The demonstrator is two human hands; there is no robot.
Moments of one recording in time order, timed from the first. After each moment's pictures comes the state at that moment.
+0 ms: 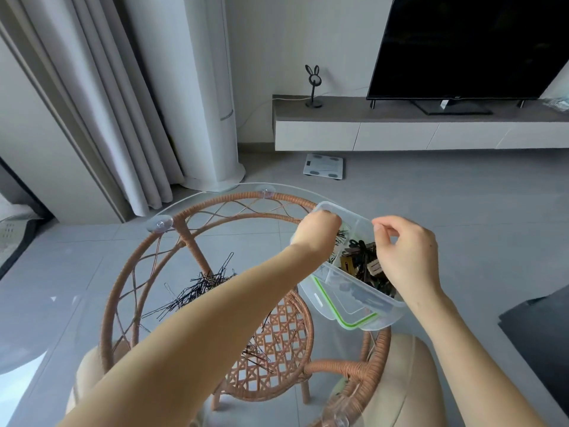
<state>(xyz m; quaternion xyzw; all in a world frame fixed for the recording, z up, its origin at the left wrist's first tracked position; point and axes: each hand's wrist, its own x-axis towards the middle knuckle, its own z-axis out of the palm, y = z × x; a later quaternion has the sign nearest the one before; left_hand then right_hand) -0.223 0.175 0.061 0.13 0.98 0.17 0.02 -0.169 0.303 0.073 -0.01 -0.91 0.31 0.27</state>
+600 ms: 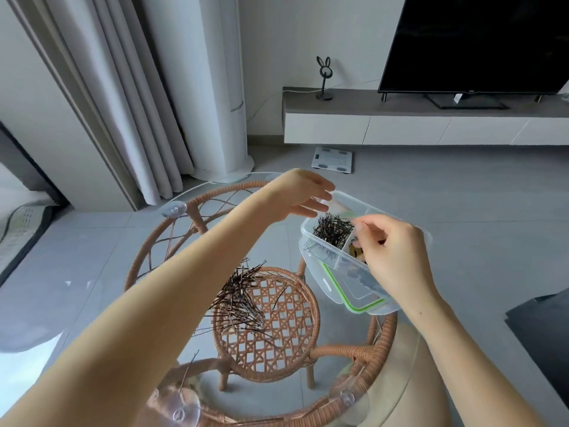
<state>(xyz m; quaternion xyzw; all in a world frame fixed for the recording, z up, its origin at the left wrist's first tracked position) -0.220 0.112 0.117 0.01 0.79 0.58 0.20 -0.133 0.271 0.090 0.05 -0.90 0.40 0.18</state>
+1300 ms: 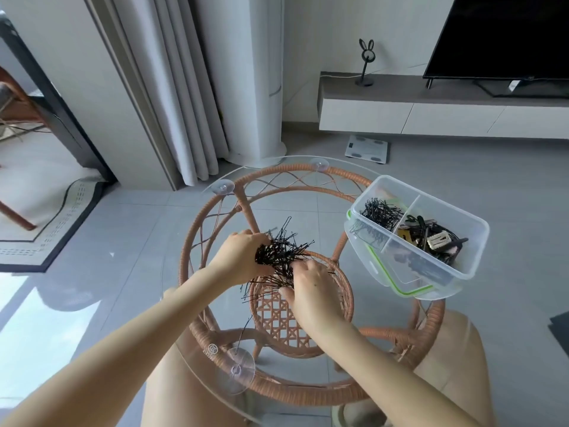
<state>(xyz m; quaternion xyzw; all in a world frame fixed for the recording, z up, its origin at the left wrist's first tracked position) -0.109 -0.022 0.019 0.00 0.99 0.14 0.10 -0.077 0.130 0.006 0.18 -0.97 0.17 -0.04</state>
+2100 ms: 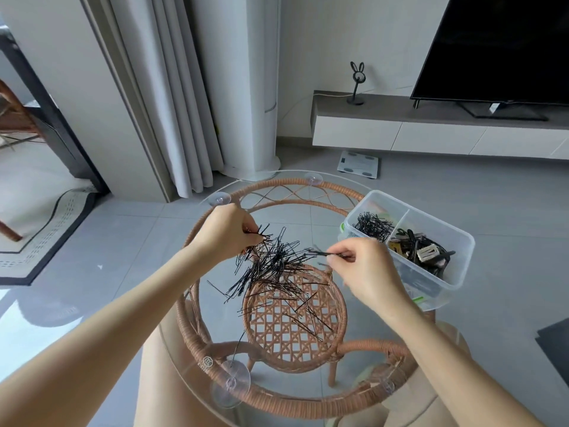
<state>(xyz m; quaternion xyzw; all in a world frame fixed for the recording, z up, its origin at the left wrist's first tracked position) -0.122 -0.033 0.078 -0.01 0.98 0.22 -0.02 -0.105 0.191 0.069 0.12 -0.93 0.35 0.04</state>
